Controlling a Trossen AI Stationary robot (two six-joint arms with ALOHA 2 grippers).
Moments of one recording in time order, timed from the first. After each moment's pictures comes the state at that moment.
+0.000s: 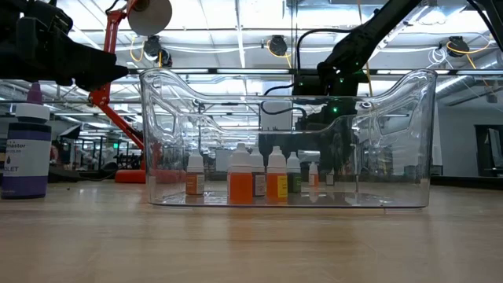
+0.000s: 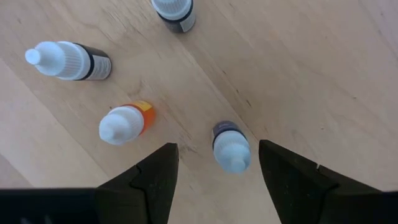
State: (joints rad) left arm -0.06 0.01 0.01 0.08 -0.22 0.12; right arm -0.54 1.77 1.10 -0.66 0.00 0.14
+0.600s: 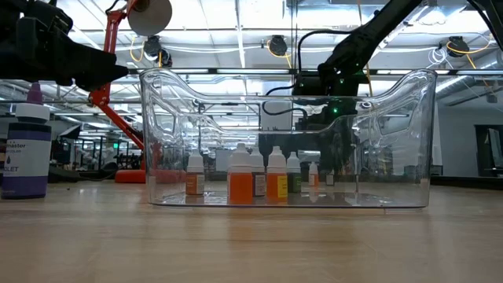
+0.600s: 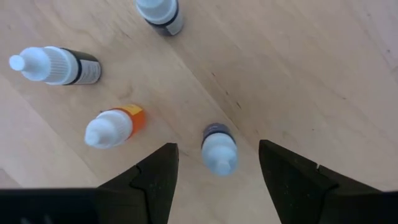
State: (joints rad) left arm -0.06 0.01 0.01 0.08 -0.22 0.12; right arm -0.56 1.77 1.10 -0.66 0.00 0.14
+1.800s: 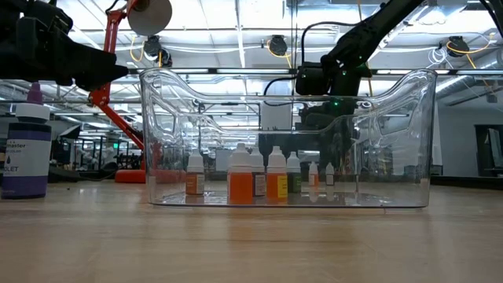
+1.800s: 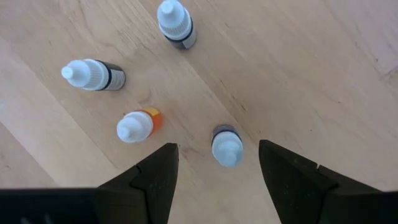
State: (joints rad) left arm -0.06 0.01 0.01 0.08 -0.22 0.12; right arm -0.55 1.72 1.10 -0.66 -0.03 0.15
